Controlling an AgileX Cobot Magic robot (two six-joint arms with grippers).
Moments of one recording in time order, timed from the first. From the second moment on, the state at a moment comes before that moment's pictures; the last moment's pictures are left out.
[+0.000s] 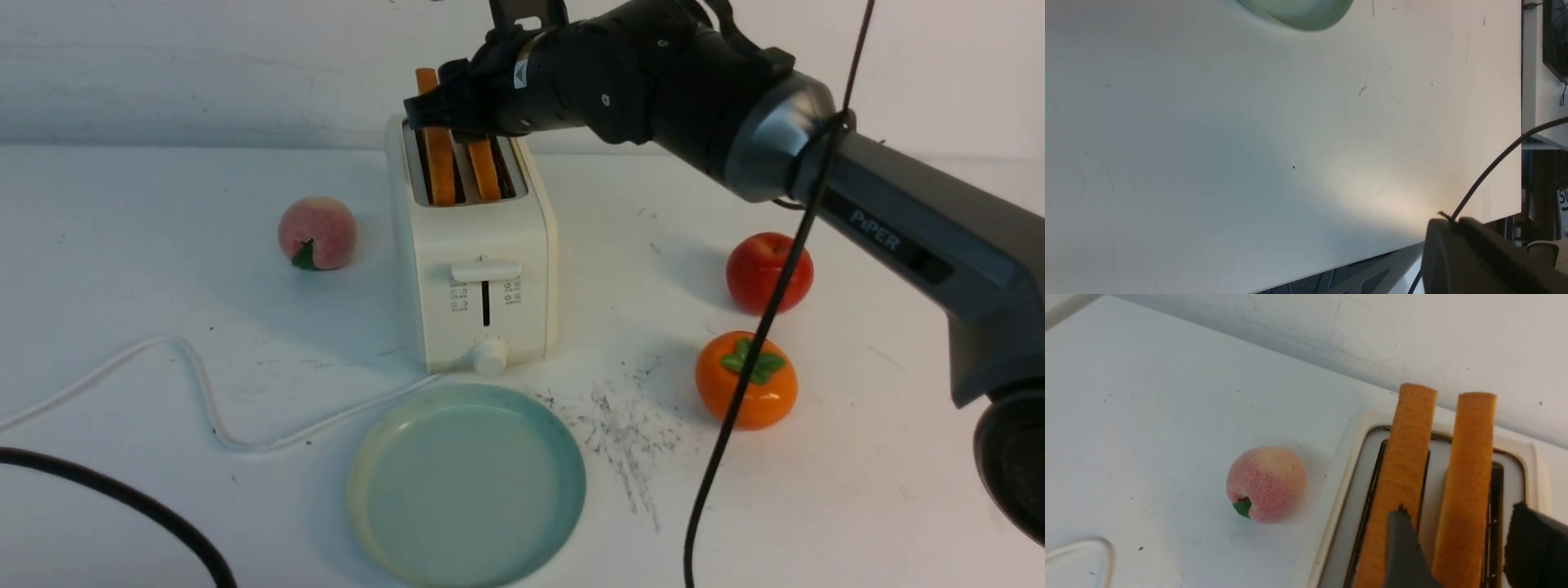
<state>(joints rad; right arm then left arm) 0.61 2.21 -2.20 -0.12 0.49 0.17 -0.01 0.53 -0.49 -0.81 1.09 -0.12</state>
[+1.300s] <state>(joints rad) 0.60 2.22 -2.20 -0.17 0.55 0.18 -0.01 0.53 -0.49 -0.77 1.09 -0.12</state>
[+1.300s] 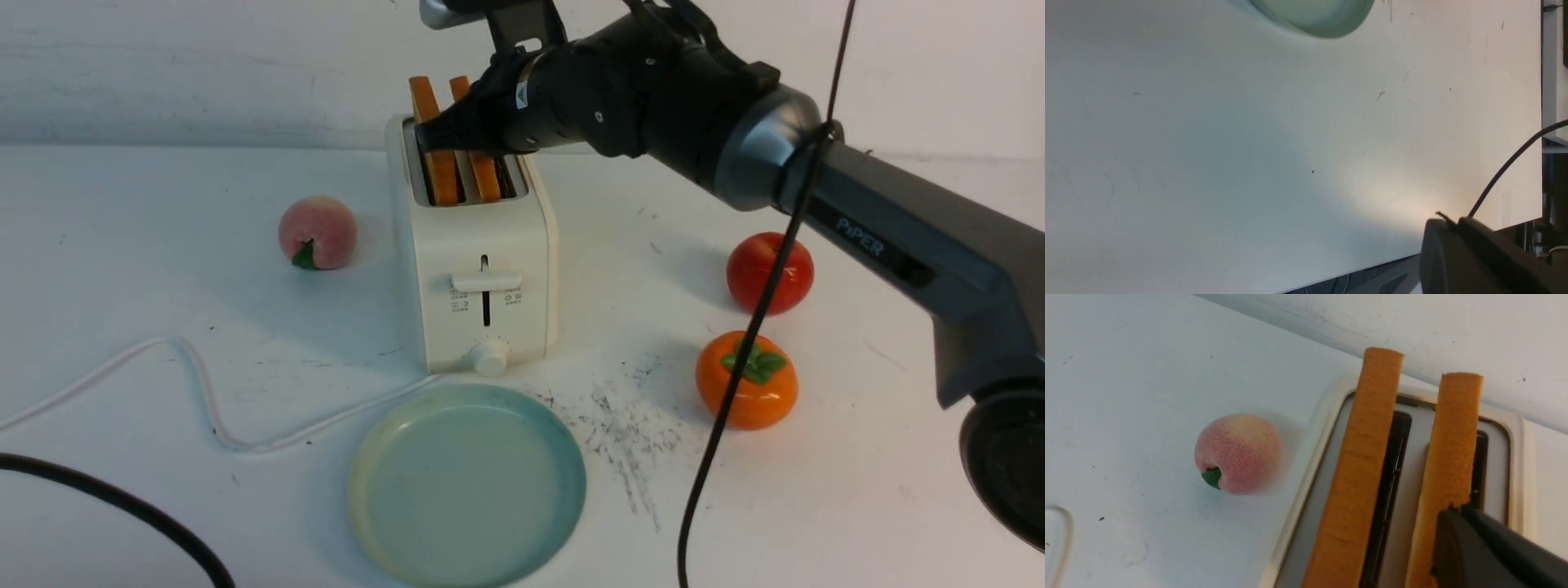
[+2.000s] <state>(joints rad) 0.60 2.21 -2.20 -0.13 0.65 0.18 -0.01 0.53 -0.49 -0.76 1.09 -0.12</state>
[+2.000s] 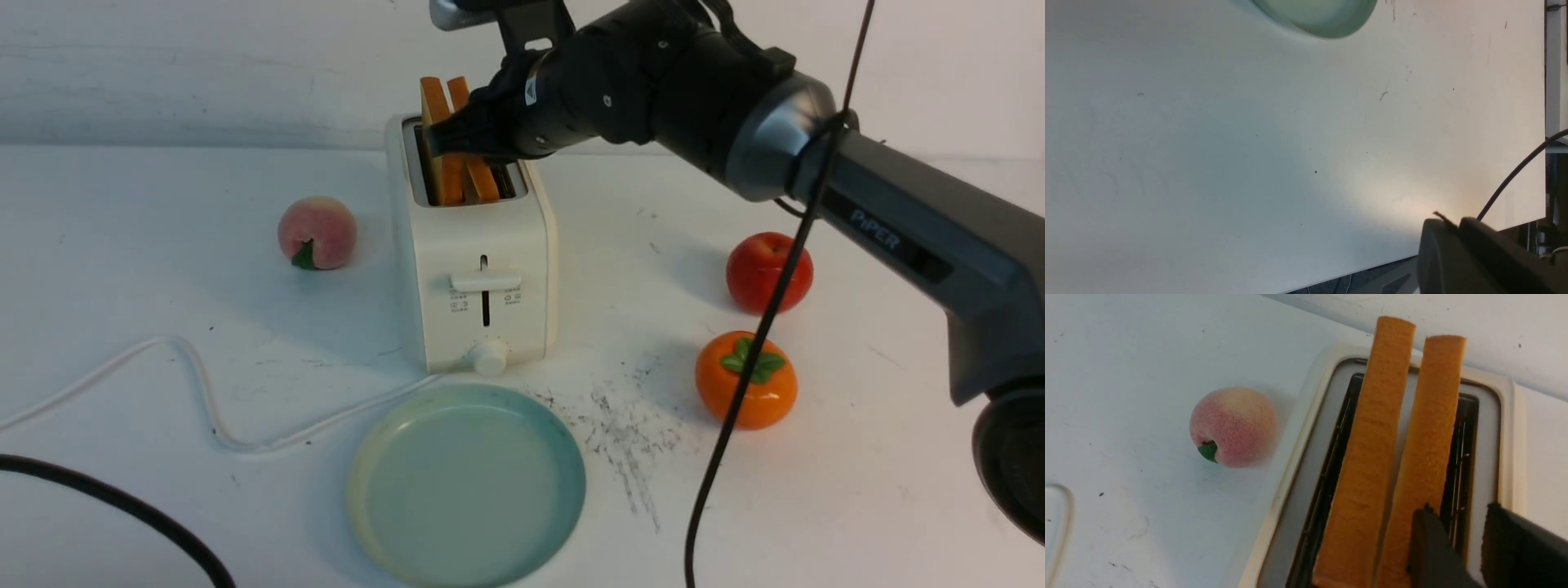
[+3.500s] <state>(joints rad) 0.65 2.20 -2.20 -0.14 0.77 0.11 -0.01 0.53 -0.49 -0.76 1.07 -0.12</state>
